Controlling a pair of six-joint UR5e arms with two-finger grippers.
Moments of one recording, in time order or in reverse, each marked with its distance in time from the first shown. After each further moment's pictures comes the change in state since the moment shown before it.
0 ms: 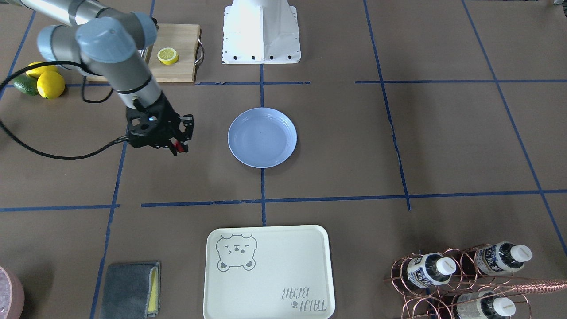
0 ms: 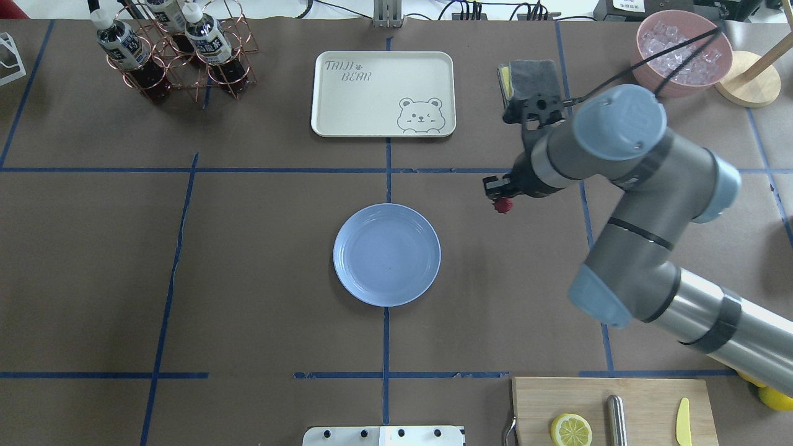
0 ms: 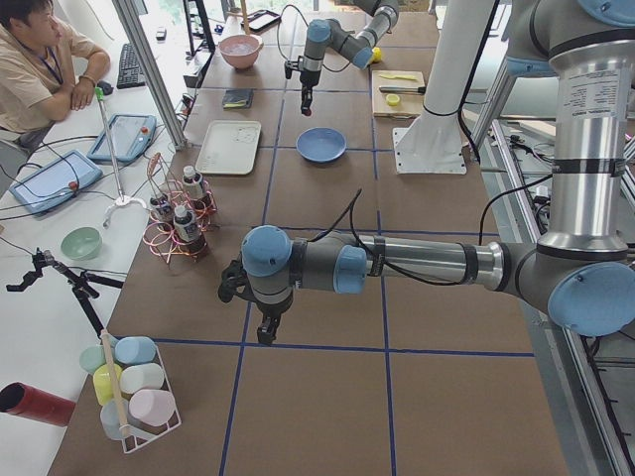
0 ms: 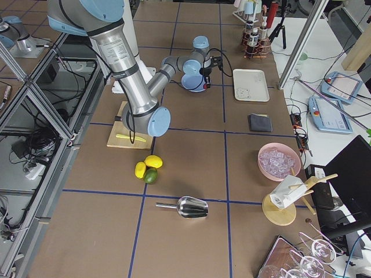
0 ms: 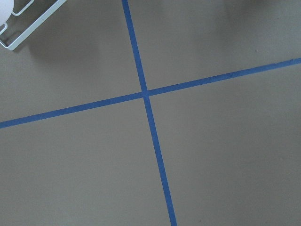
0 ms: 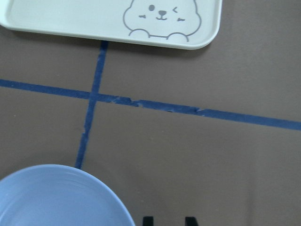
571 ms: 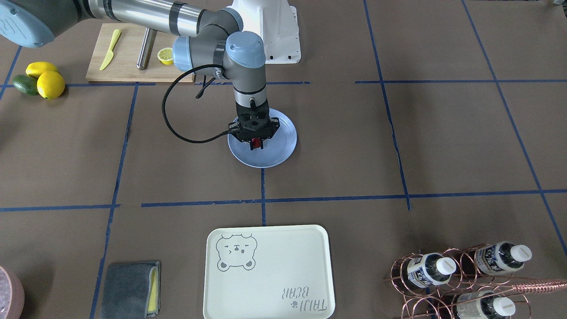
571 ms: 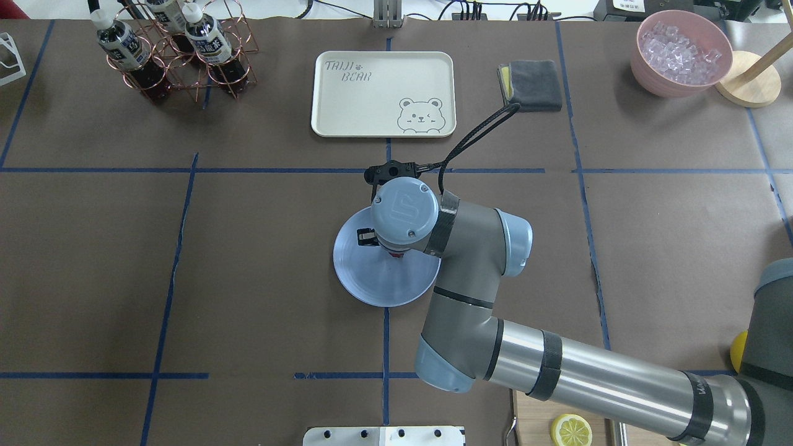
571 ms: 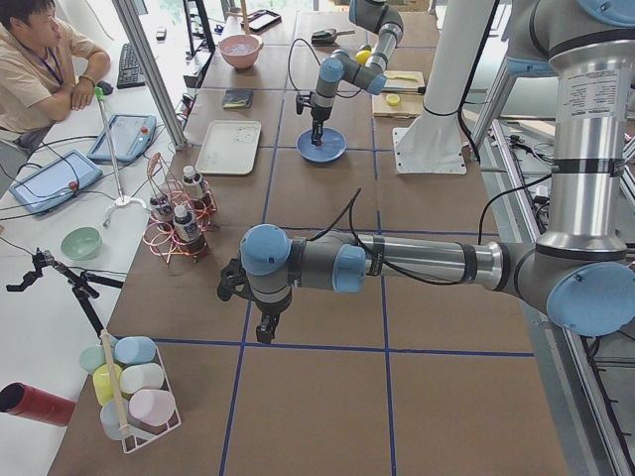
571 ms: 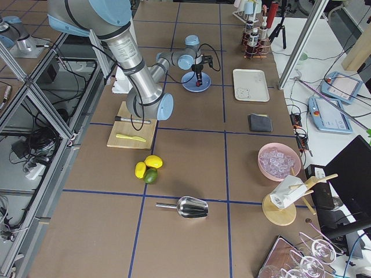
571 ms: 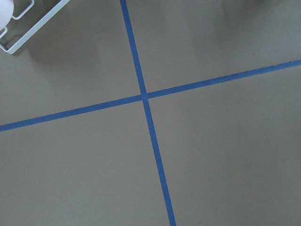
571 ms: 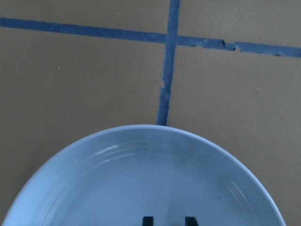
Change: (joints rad) left arm 0.001 -0.002 0.001 0.000 -0.002 0.000; right arm -0.141 0.129 -0.170 -0.013 -0.122 0.100
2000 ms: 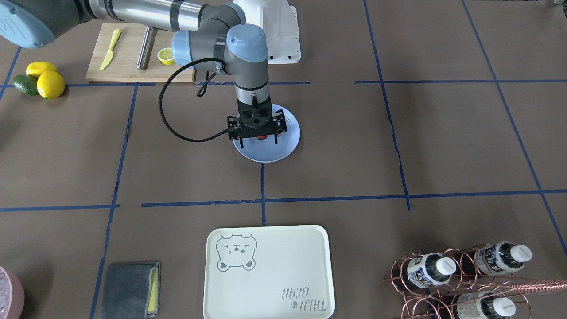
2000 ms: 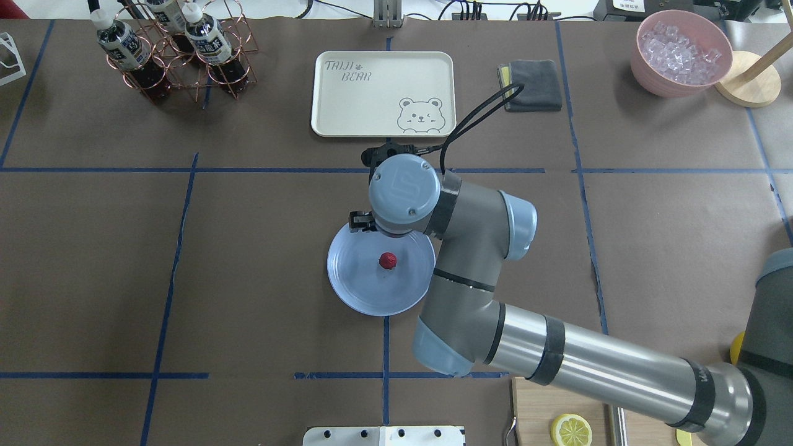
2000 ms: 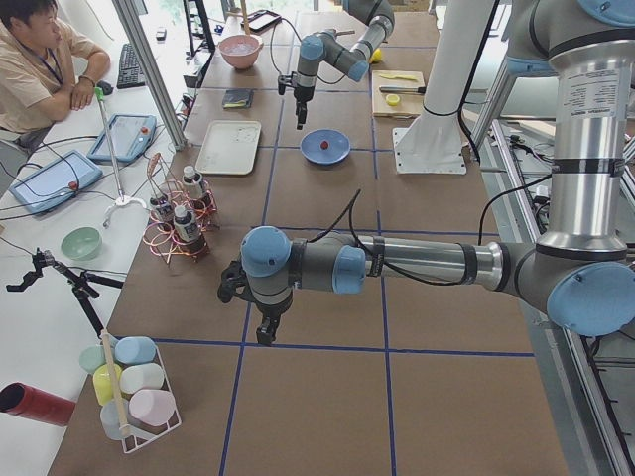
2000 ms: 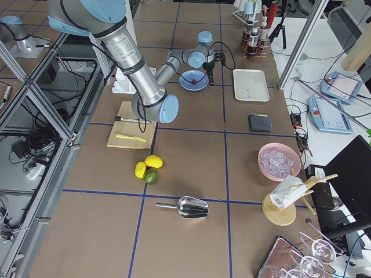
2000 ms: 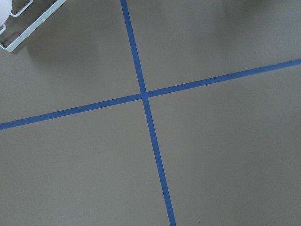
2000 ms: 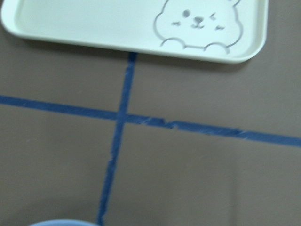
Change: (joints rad) left arm 0.000 0.003 0.006 0.000 0.008 0.006; right arm 0.211 -0.051 0.058 -0.020 0.181 -0.190
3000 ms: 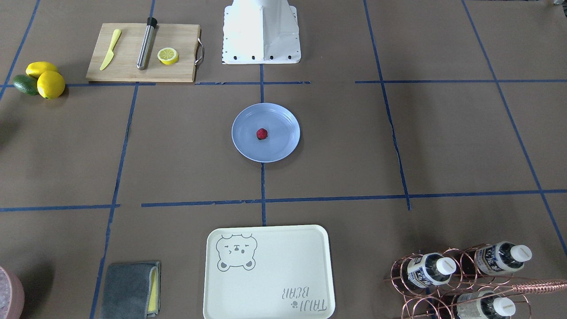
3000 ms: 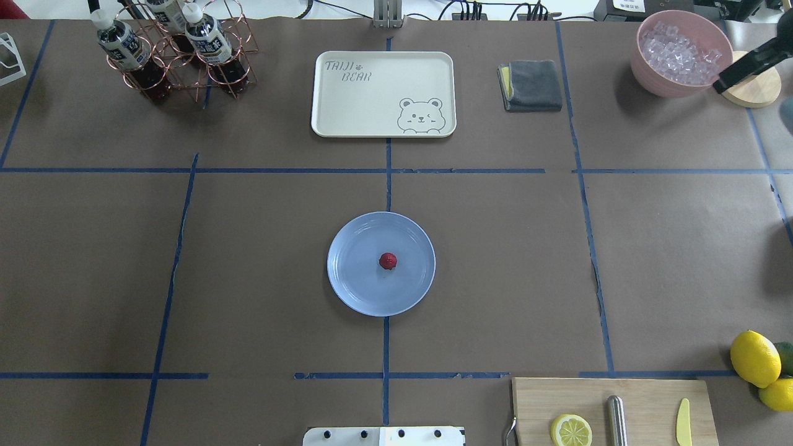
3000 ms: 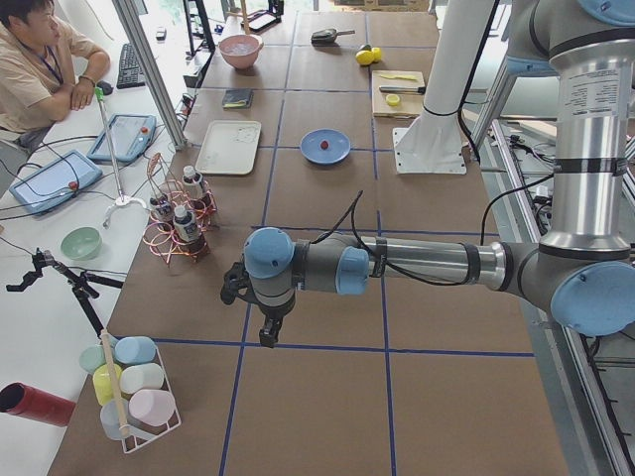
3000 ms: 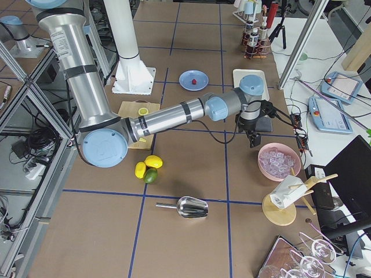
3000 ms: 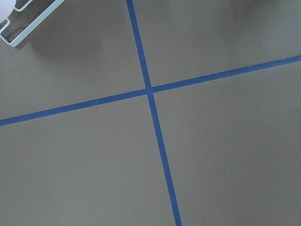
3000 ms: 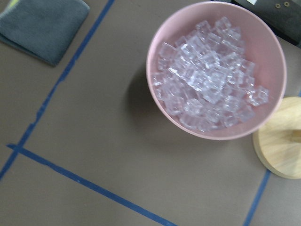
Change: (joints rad) left arm 0.000 0.012 -0.007 -0.003 0.003 0.001; right arm 0.761 -0.472 0.067 -0.023 0.394 -1.052
